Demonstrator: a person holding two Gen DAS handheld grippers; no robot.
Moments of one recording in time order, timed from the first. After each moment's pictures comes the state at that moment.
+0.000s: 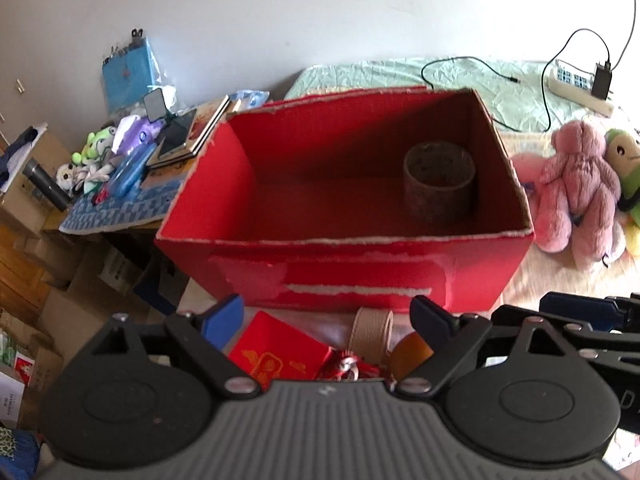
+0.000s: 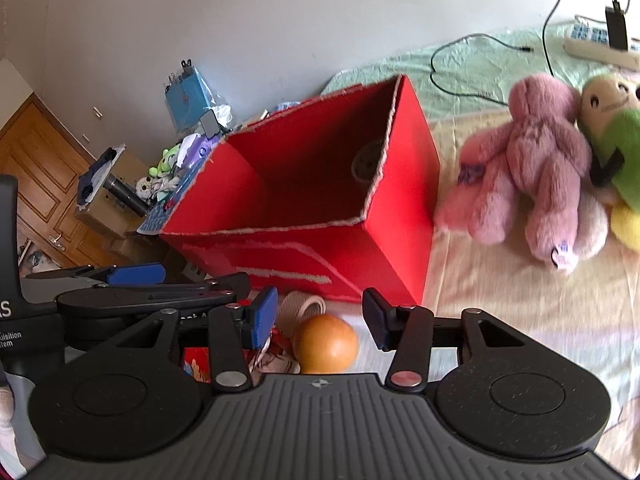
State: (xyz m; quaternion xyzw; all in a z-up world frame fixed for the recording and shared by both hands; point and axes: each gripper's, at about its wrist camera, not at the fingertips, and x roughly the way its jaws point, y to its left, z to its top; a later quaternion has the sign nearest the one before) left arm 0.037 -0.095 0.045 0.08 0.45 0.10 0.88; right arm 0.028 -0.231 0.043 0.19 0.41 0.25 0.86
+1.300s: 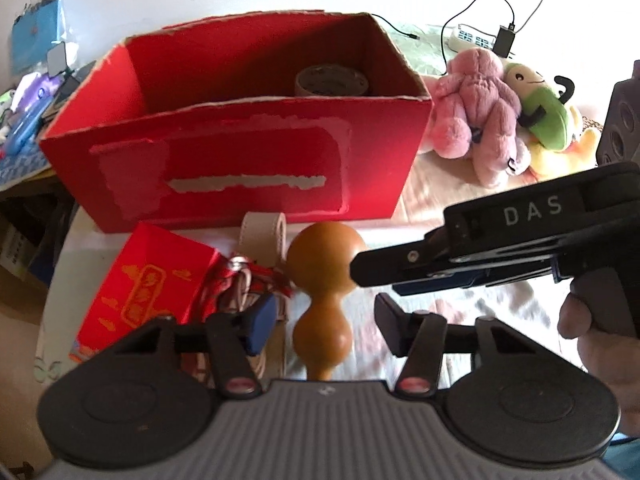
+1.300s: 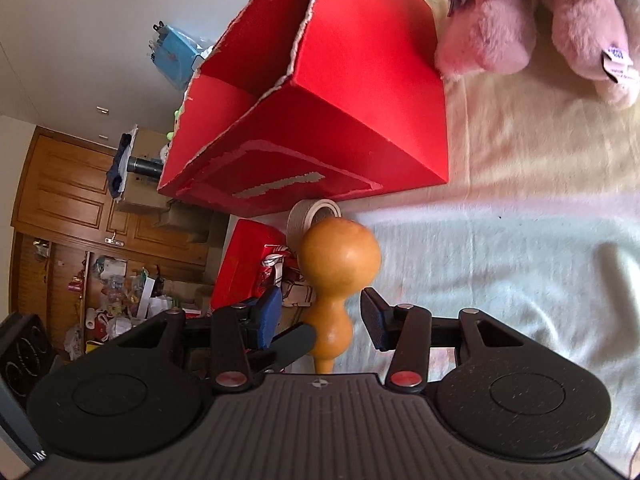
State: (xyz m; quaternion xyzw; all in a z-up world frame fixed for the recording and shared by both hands) left arm -0.009 -0.097 -0.012 0.01 0.48 -0.06 0.87; right arm 0.048 -0.246 -0.018 0.30 0.55 0.30 0.72
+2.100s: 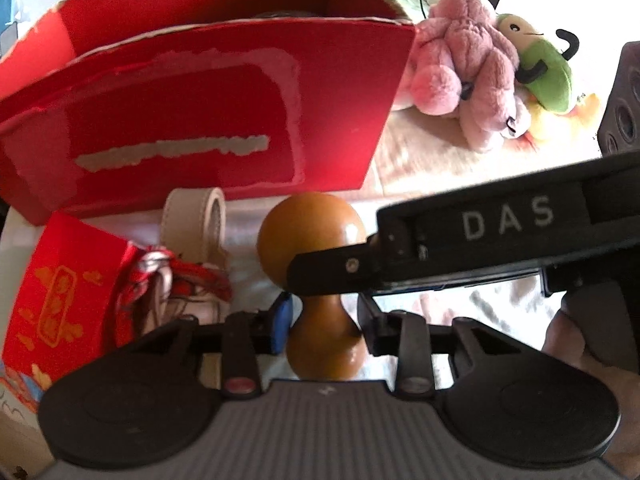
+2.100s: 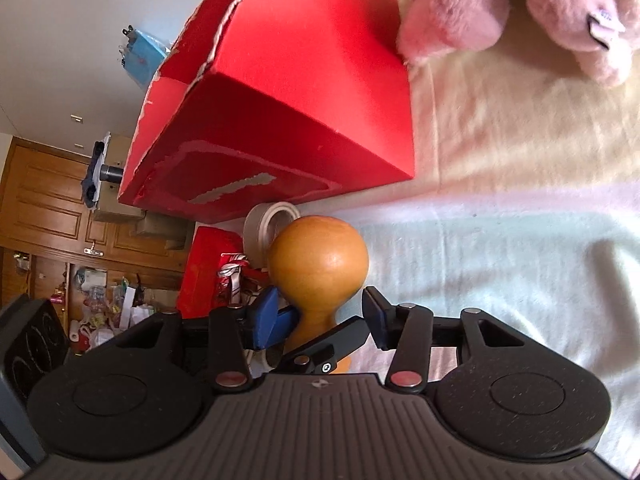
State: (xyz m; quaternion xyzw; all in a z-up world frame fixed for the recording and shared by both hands) left arm 0.024 -0.114 -0.057 0.00 0.52 -0.11 0.84; right arm 0.055 -0.255 -0.035 0.30 0.56 0.26 0.73
